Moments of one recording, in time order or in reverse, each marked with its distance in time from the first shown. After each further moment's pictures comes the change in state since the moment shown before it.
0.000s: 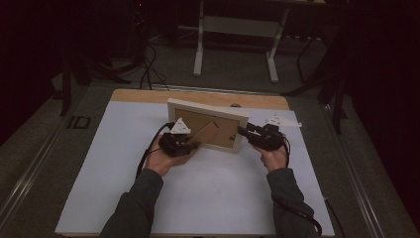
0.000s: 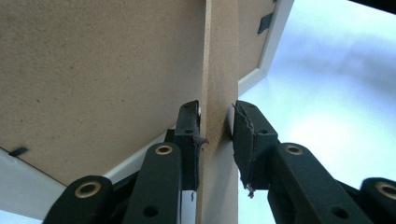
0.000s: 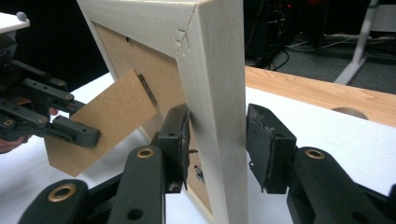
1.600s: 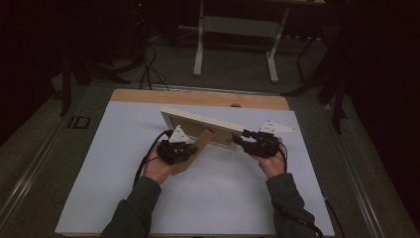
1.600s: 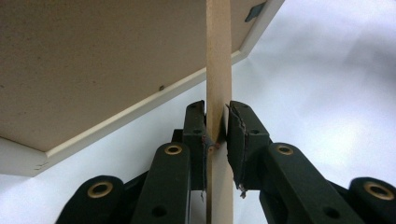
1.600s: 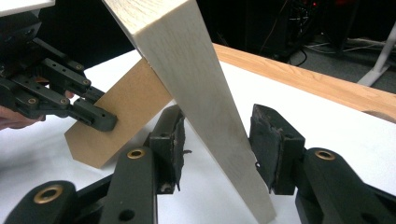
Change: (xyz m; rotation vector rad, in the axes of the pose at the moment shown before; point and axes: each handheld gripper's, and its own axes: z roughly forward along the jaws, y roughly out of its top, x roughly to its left) left arm -0.014 -0.015 -0.006 0.005 0.016 0.008; right arm 0.021 -0.009 -0.001 0.040 0.062 -0.096
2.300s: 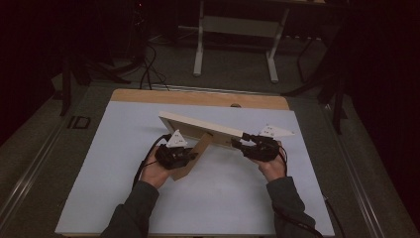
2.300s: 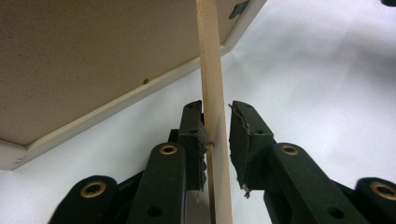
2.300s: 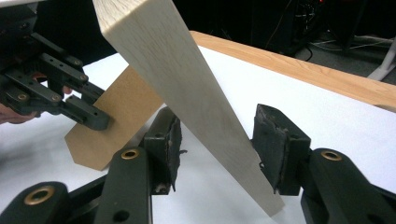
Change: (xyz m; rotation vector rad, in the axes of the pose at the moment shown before) left arm -0.005 -0.008 -0.007 -0.008 -0.035 0.008; right arm 0.004 -0.008 -0.002 0.012 0.016 -0.008
